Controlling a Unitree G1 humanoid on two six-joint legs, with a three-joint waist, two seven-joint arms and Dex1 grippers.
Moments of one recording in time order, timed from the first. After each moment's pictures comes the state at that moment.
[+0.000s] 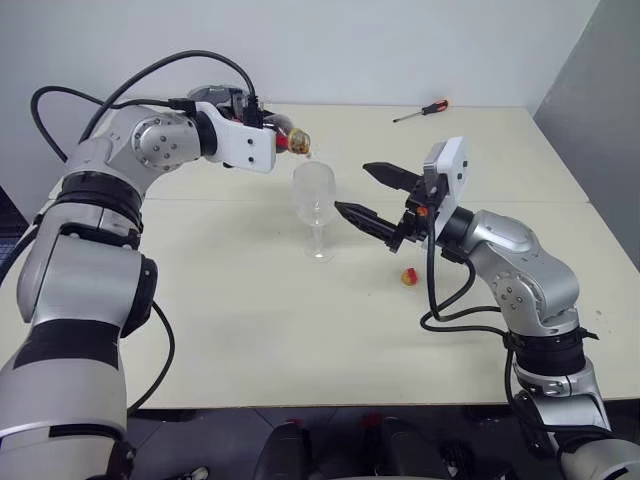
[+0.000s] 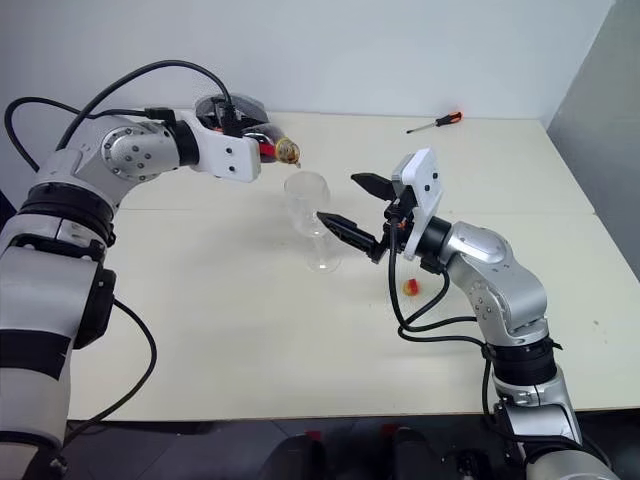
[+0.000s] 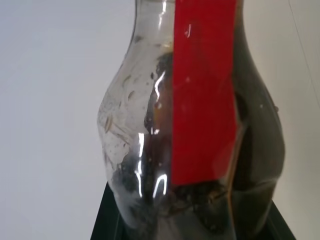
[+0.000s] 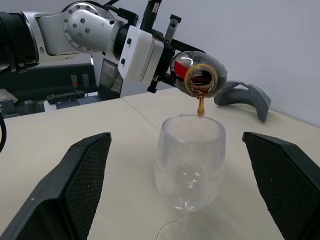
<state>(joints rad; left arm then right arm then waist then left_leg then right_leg) -1.43 0.71 -0.40 1.27 0.63 -0.90 -0.49 -0.63 -0.35 0.06 -0.28 0.50 0.58 0.65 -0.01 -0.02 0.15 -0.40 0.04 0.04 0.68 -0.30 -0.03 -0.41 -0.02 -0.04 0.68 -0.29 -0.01</state>
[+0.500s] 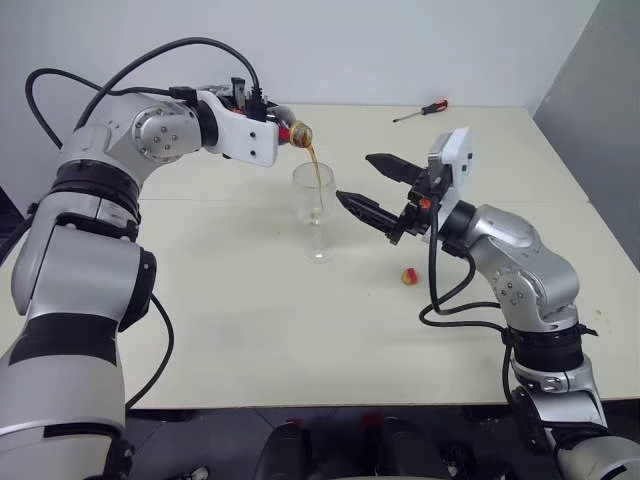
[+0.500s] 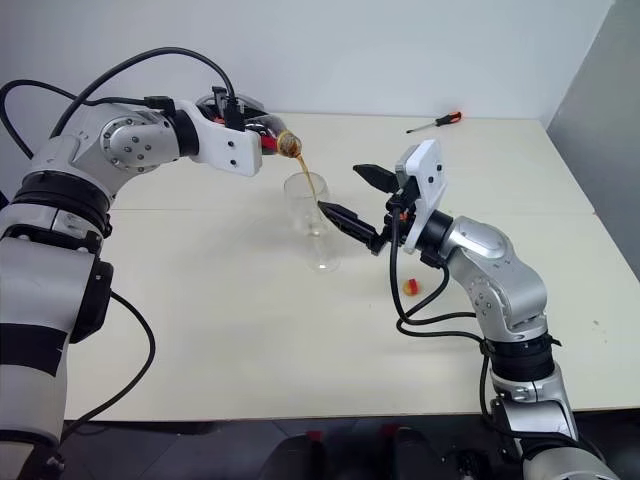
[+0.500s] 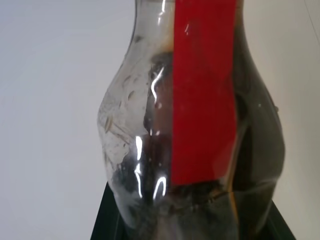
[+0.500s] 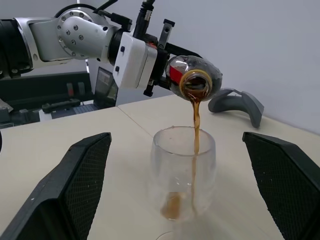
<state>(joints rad) -1.47 0.71 -0.43 1.28 0.66 -0.90 -0.46 -0.65 -0.33 0.04 -0.27 0.52 0.58 0.63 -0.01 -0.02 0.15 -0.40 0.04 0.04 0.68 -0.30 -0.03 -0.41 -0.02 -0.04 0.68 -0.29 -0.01</state>
